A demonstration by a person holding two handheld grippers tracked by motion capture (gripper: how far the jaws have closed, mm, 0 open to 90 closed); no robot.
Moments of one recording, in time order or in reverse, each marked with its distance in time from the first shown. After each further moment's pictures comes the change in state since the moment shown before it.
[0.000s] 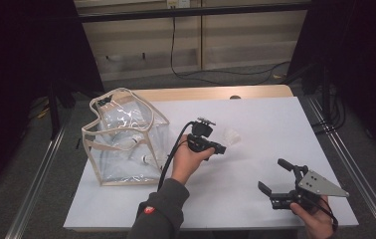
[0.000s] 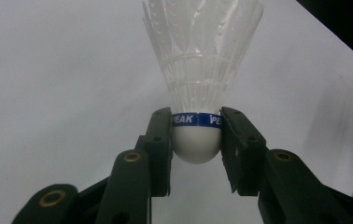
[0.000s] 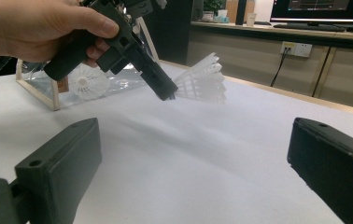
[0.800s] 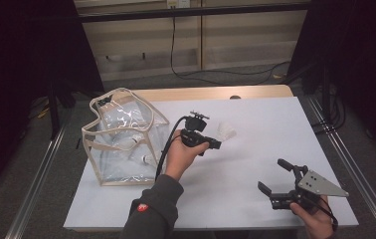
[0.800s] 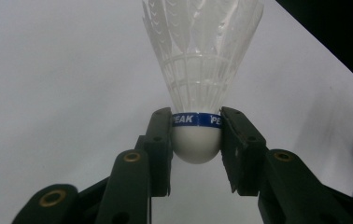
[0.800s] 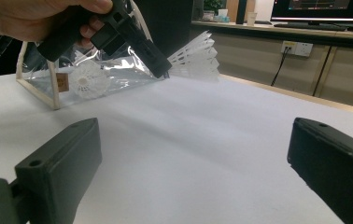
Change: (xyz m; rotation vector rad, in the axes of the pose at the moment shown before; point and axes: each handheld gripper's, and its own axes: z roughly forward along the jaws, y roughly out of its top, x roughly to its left) left arm 0.005 0.008 -0.022 -0.021 0.005 -0.032; right arm 0.000 0.000 0.000 -0.001 0.000 0.003
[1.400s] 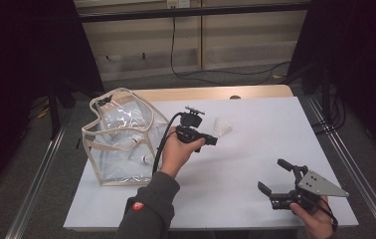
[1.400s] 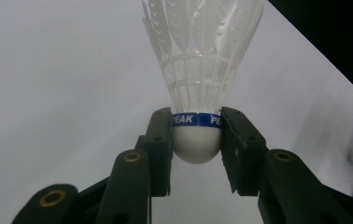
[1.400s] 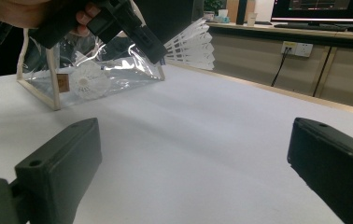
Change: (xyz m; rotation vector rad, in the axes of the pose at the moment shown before) left arm 0.003 0.007 -0.018 -0.003 0.014 -0.018; right arm 0.001 0.000 0.000 0.000 0.000 0.002
